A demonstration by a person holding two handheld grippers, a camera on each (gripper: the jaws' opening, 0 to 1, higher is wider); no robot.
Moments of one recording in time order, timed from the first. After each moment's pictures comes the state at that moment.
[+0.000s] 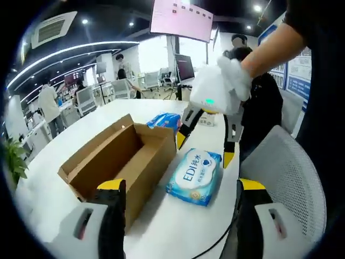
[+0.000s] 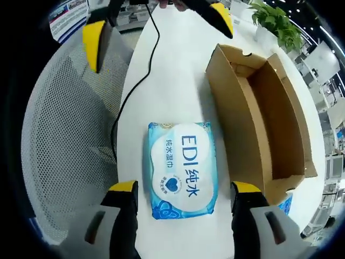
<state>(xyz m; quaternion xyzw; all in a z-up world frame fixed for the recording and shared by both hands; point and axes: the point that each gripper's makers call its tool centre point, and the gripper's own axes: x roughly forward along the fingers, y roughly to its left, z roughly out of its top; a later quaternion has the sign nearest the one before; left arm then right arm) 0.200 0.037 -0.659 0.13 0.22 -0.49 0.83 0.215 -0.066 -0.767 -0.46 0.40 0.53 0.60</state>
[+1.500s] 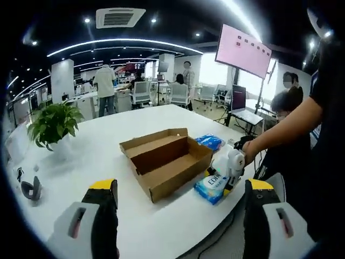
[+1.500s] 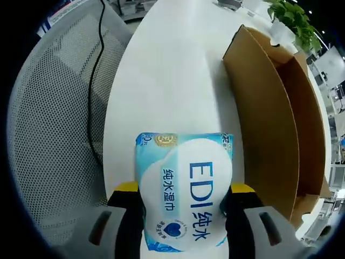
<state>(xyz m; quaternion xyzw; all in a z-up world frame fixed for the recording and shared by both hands) 0.179 0.147 -0.574 0.02 0.23 -0.30 0.92 0.216 -0.049 -0.821 -0.49 0.42 0.53 0.55</state>
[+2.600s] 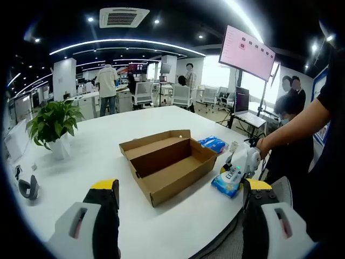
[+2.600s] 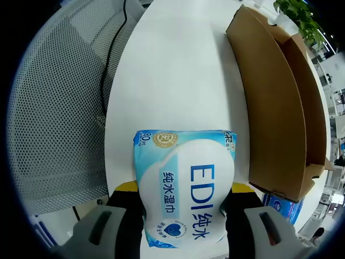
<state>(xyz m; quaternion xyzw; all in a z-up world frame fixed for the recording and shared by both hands) 0.194 0.137 -0.589 0.03 0.23 -0.30 0.93 0.214 -0.127 -0.825 -0.52 0.43 0.51 0.53</state>
